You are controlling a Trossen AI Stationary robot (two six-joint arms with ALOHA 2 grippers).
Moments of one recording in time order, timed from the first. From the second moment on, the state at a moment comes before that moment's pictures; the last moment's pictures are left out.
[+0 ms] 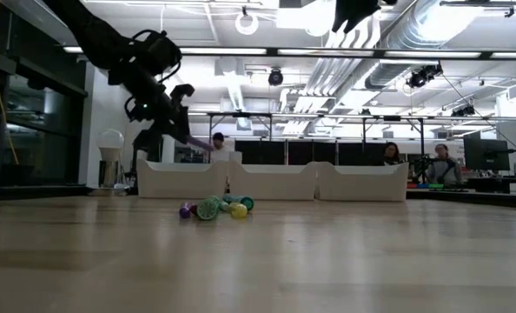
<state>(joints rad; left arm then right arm) 0.70 1.39 0.76 0.11 -0.34 -1.71 -0.28 1.44 1.75 -1.12 0.64 0.27</state>
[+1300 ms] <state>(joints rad) 0.58 1.47 0.76 -0.07 -0.45 -2.05 -0.31 1.44 1.75 -1.13 0.59 0.07</state>
